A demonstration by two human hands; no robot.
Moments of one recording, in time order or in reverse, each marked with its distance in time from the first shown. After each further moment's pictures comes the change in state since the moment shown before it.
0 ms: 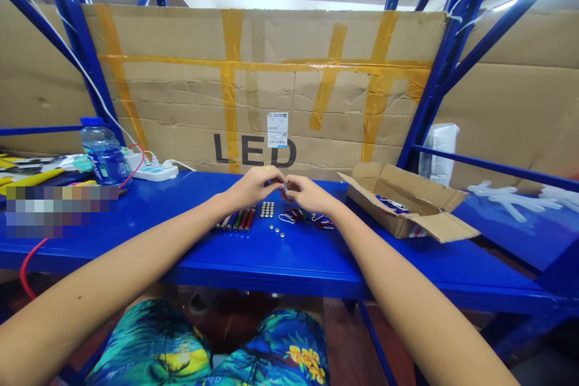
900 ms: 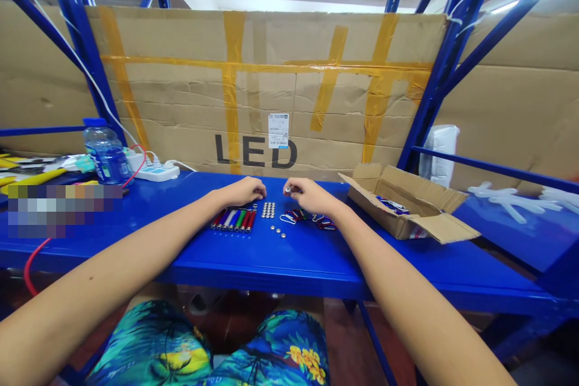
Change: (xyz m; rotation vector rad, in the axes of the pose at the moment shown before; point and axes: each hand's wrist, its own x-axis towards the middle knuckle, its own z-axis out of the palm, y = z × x) left_hand -0.023 -0.069 0.004 0.135 -0.470 -0.303; right_hand -0.001 0.006 -0.006 -0.244 0.041 -0.020
